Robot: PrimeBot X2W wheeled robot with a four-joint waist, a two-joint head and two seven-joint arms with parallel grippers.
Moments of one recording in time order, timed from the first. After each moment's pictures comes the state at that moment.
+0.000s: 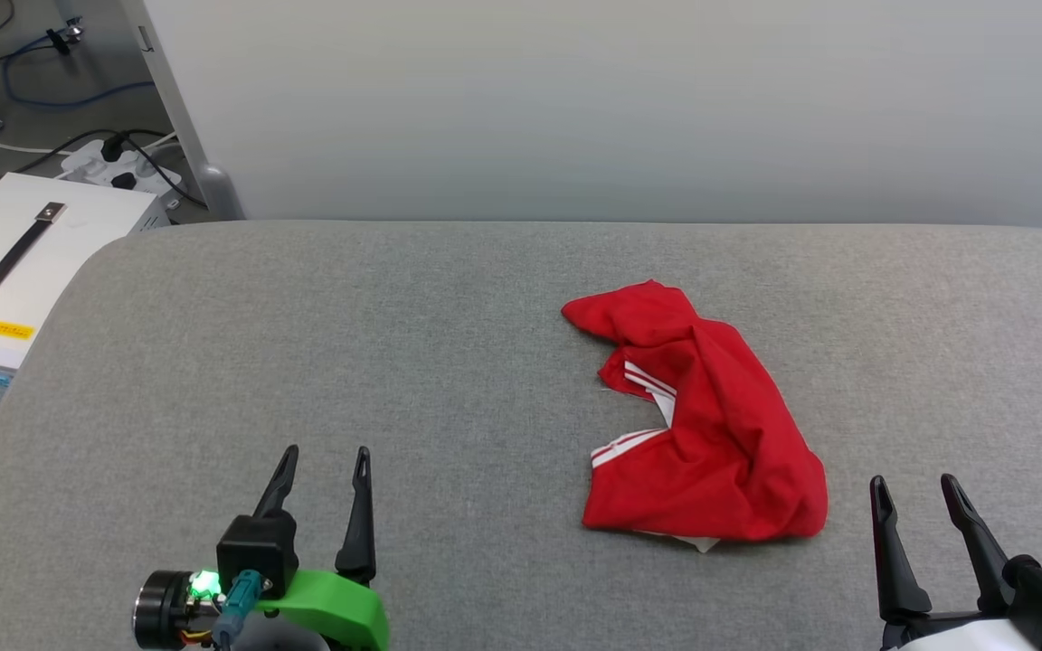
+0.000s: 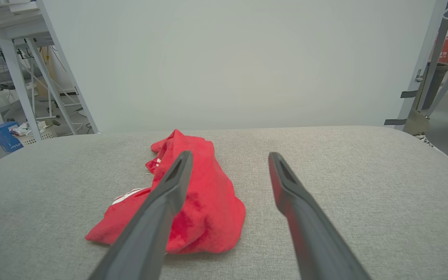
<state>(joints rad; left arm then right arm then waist) -0.01 0.17 -0.23 0.18 -0.20 0.09 -0.26 0.19 -0.06 -0.04 -0.02 0.17 0.13 -0.26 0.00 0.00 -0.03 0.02</state>
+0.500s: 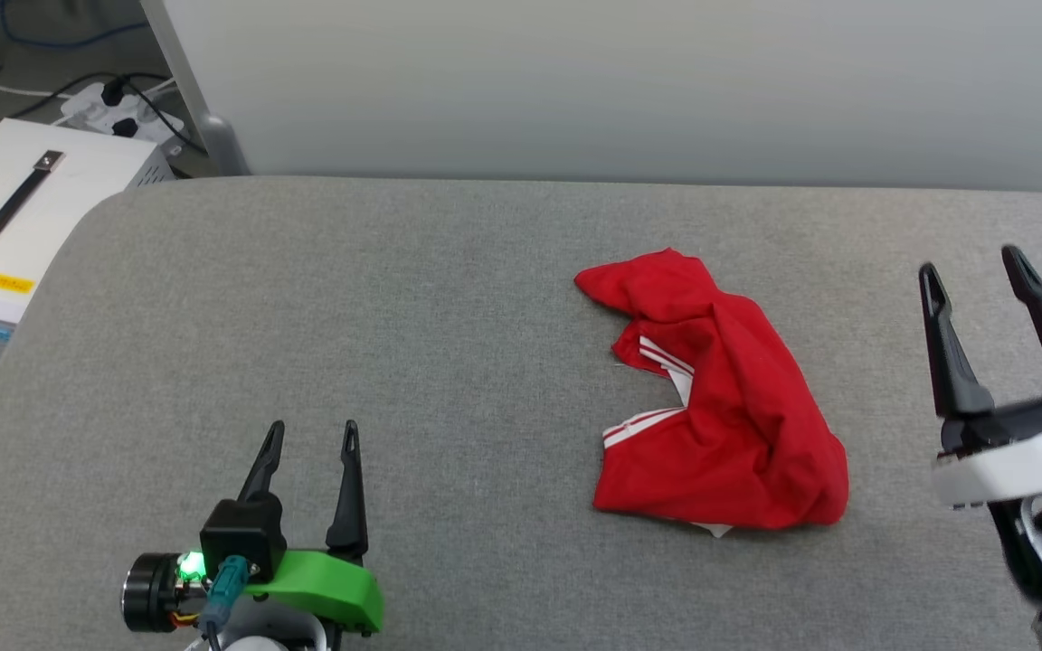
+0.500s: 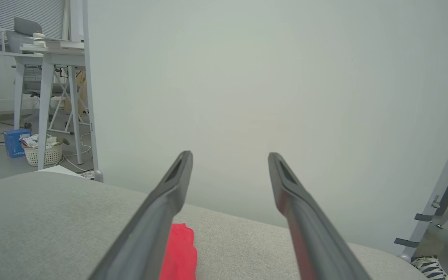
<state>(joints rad) -0.02 0.13 -0.16 0.15 -0.16 0.06 -0.26 -0.13 -0.27 0.02 -0.04 0.21 0.13 -0.26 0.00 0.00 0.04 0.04</state>
